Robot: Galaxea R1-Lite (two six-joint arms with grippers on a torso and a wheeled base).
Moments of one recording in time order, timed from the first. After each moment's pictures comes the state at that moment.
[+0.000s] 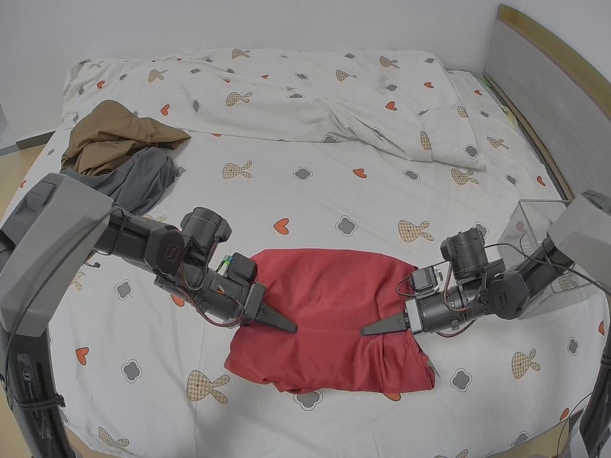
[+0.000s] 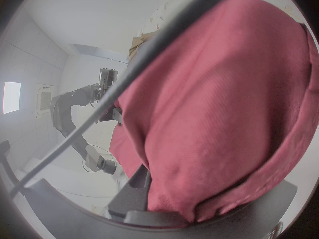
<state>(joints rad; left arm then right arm) -0.34 2.22 -1.41 0.34 -0.92 -0.08 0.36 2.12 -0.96 -0.33 0.92 0.26</state>
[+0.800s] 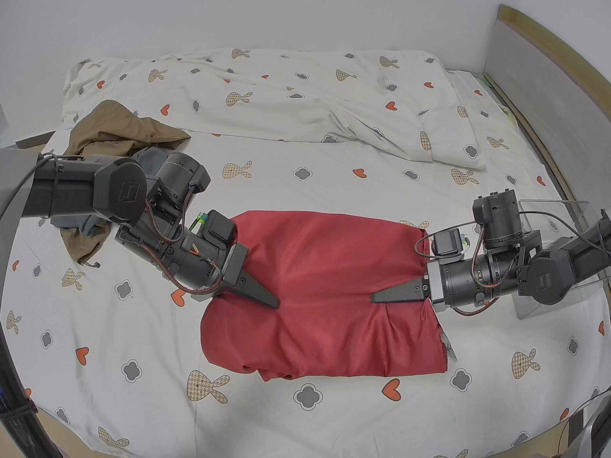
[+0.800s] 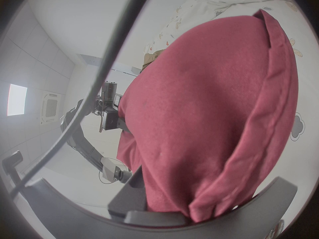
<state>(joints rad) -0.36 2.02 -1.55 0.67 -0.77 -0.13 0.38 1.88 -0.93 -0.32 0.86 0.44</state>
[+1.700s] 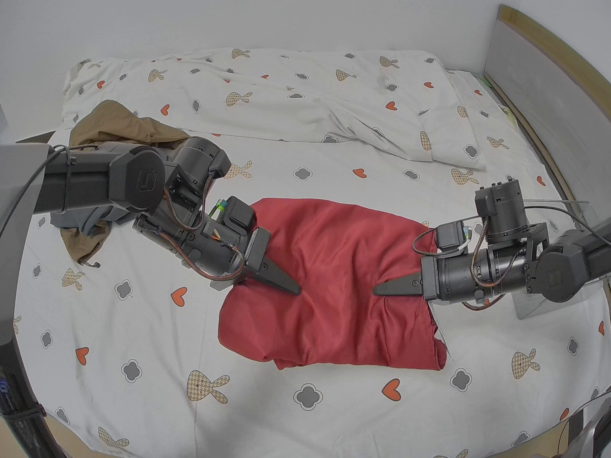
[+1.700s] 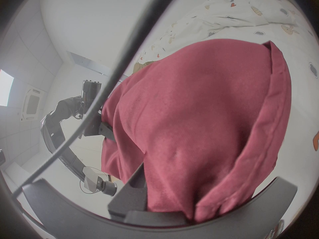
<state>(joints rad) -0.42 2.06 -1.67 0.67 -0.77 -0.21 0.44 1.82 -0.95 -0.26 0.63 0.44</state>
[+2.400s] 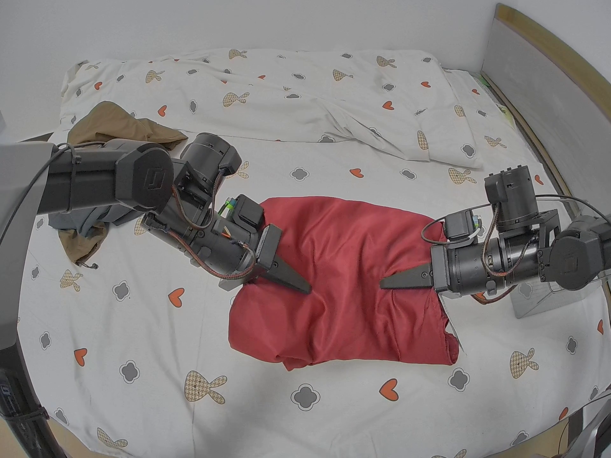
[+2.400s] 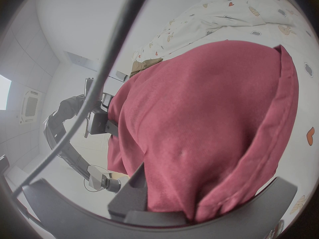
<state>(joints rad) -0.45 2.07 -1.70 0.67 -0.77 -0.26 0.44 1.76 -1.00 -0.13 0.63 0.43</state>
